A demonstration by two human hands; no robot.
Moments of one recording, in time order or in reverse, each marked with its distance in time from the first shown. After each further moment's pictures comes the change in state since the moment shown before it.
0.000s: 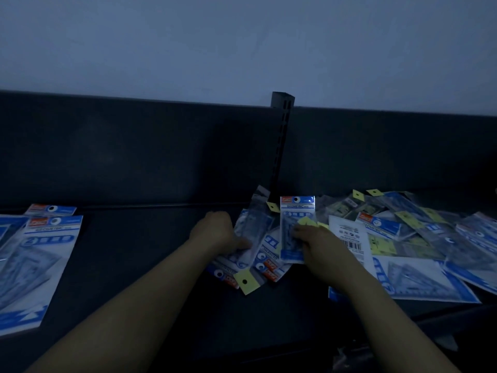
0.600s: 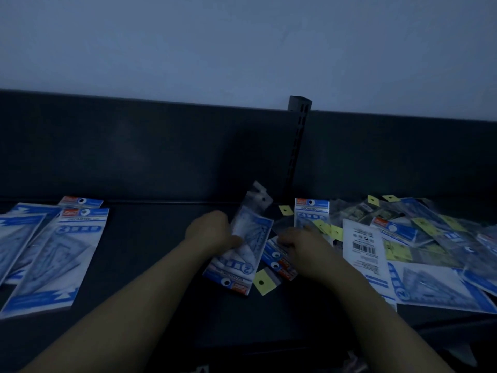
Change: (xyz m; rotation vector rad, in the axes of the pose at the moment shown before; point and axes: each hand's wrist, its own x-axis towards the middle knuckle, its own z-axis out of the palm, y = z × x) left_hand -0.019 -0.029 -0.011 0.020 0.120 0.006; right_hand 0.023 -0.026 0.027 -0.068 -0.061 -0.156
